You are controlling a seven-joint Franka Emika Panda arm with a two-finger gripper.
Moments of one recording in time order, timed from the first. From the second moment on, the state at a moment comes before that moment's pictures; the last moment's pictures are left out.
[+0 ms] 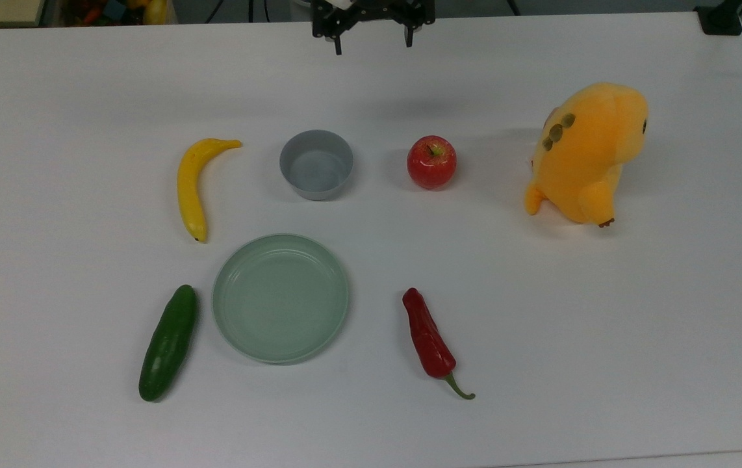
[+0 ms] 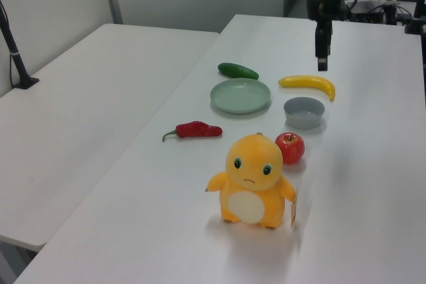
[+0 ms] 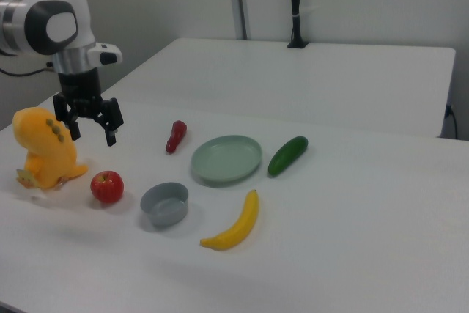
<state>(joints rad) 0.27 0.02 -0.03 -1.78 0.04 1.69 0.05</state>
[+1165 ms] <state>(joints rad) 0.29 0.12 0.07 -2.06 0.04 2.30 0.07</state>
